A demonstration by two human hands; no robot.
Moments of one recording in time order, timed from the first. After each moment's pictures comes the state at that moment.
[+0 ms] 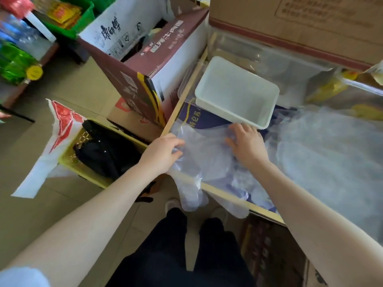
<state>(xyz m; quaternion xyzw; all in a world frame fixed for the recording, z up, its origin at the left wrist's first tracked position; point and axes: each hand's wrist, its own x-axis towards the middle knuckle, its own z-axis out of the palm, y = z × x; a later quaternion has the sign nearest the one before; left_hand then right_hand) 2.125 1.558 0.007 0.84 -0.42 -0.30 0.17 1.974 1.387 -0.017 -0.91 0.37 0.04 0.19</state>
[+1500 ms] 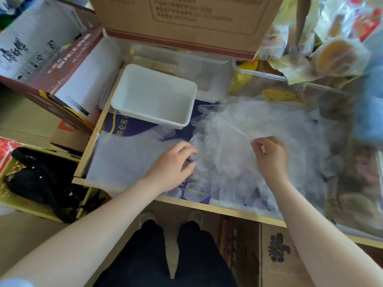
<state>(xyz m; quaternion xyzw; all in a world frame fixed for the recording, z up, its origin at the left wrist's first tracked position) 1.982 1.456 -0.001 0.72 -0.61 -0.24 0.24 1.771 1.298 -0.019 -0.78 0.56 -0.18 0.20</state>
